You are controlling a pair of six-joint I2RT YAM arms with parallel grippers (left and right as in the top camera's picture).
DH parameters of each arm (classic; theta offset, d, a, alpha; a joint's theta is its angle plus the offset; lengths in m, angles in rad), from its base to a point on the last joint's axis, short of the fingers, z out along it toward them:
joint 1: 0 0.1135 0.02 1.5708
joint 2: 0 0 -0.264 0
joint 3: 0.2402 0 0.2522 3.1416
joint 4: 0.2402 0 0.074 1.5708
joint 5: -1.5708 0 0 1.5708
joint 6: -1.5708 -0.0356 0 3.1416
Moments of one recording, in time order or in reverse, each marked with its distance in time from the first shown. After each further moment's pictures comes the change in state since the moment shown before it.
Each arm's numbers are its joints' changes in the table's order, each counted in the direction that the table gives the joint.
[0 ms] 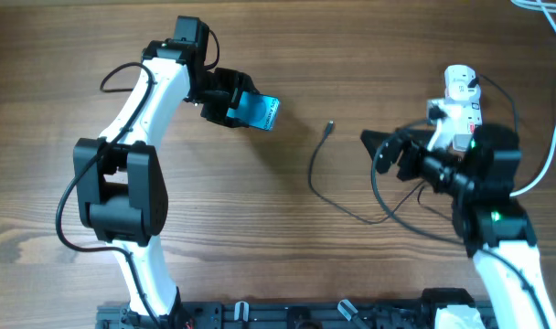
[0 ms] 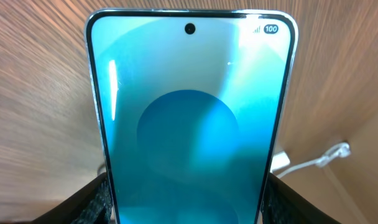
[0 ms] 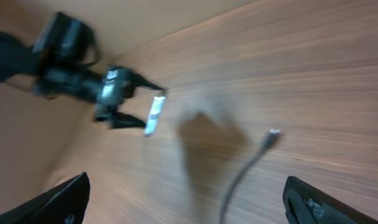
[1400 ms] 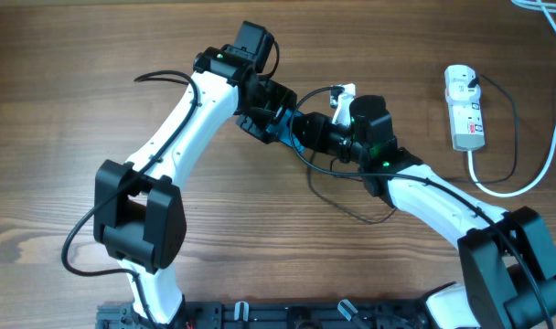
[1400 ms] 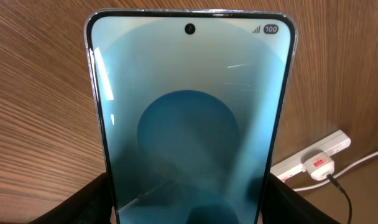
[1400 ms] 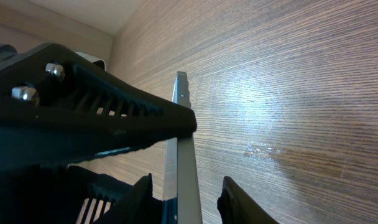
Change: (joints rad) left arm -0.259 0.110 0.005 0.048 0.190 0.060; right arm 0.425 -0.613 0.057 -0.576 -0.246 -0.466
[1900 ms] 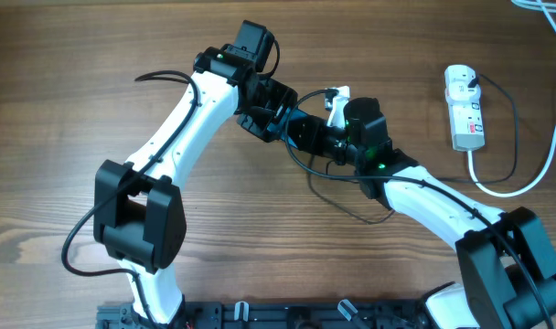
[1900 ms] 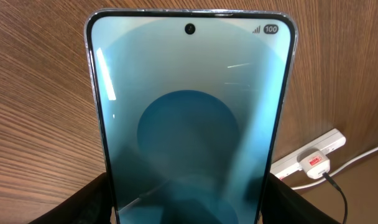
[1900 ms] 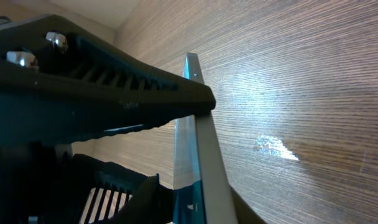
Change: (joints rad) left arm 0.000 0.000 0.000 -0.015 0.000 0.000; right arm 0.031 0.000 0.000 -0.002 -0.011 -0.015
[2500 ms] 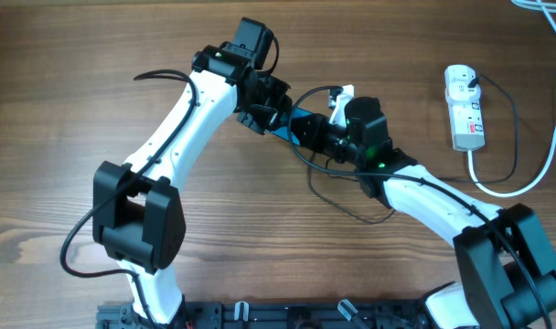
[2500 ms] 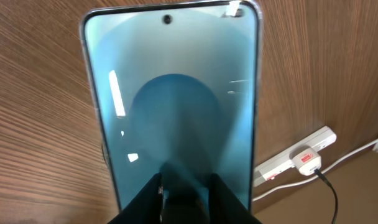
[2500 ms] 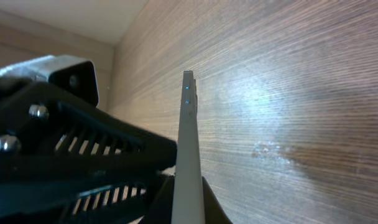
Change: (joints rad) left arm 0.003 0.004 0.011 -0.006 -0.006 0.007; right arm -0.016 -0.015 0.000 -0.031 -0.021 -0.087
